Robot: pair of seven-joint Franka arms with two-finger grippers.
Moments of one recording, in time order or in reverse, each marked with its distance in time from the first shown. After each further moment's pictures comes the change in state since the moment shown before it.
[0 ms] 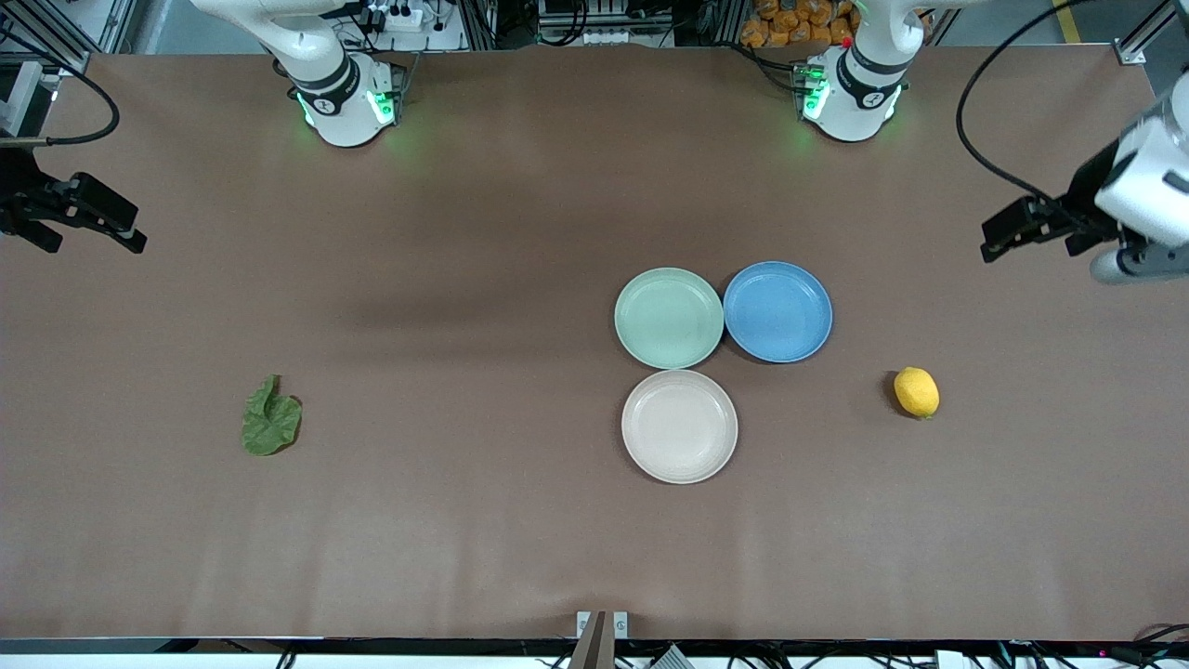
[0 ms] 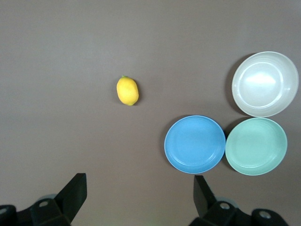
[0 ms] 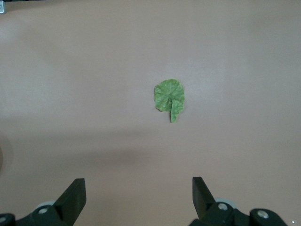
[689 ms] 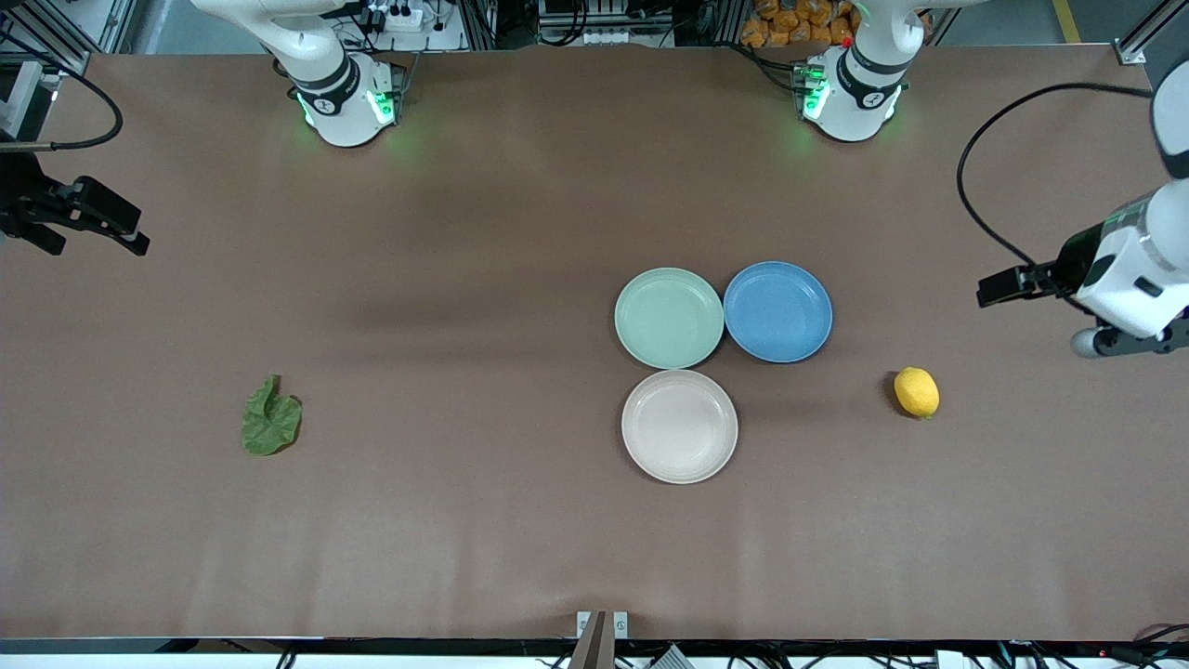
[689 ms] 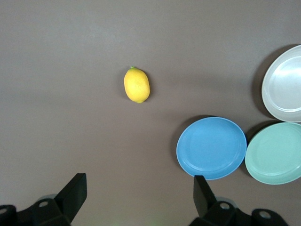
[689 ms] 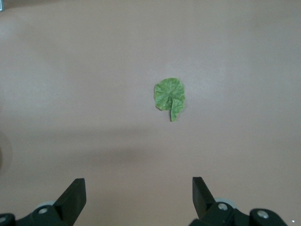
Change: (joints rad) left arm 0.027 0.123 0.021 -0.032 0.000 0.063 0.022; right arm -0.001 0.005 0.002 0.000 0.000 -0.003 0.000
